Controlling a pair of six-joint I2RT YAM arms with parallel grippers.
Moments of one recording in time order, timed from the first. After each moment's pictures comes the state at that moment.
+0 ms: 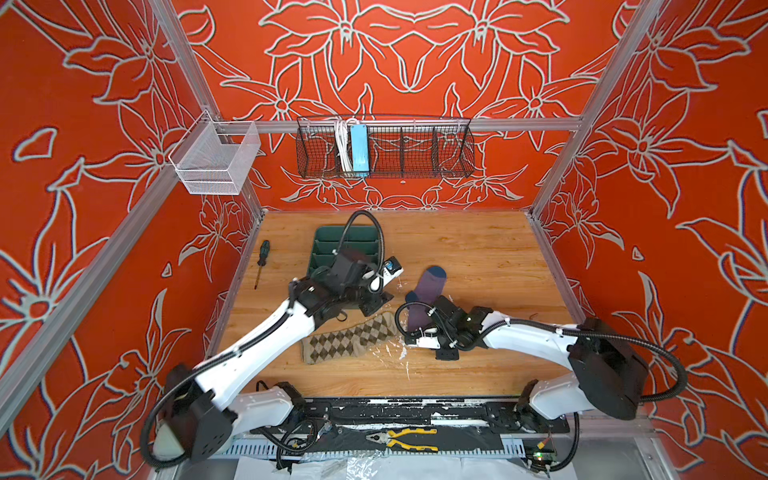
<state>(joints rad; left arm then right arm) -0.62 1.09 1.01 -0.55 0.13 0.37 0.82 1.48 0.76 -0.54 -0.14 -0.70</state>
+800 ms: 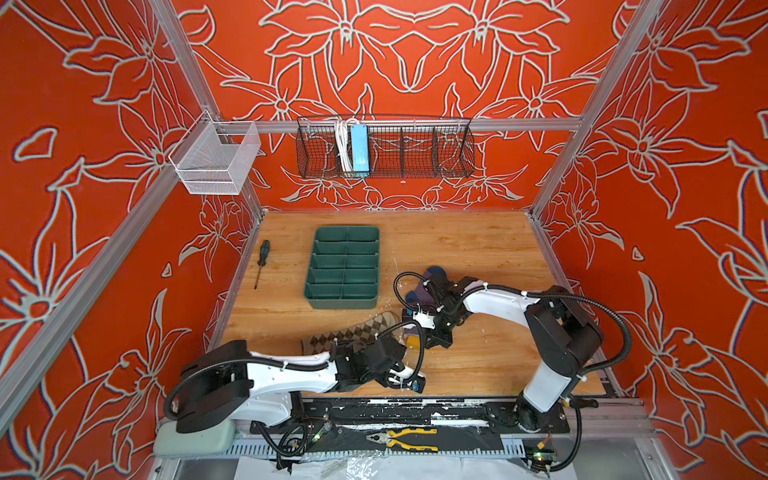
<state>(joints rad) -1.15 1.32 0.51 0.00 -0.21 1.00 0.65 1.74 1.00 -0.78 -0.48 -0.67</state>
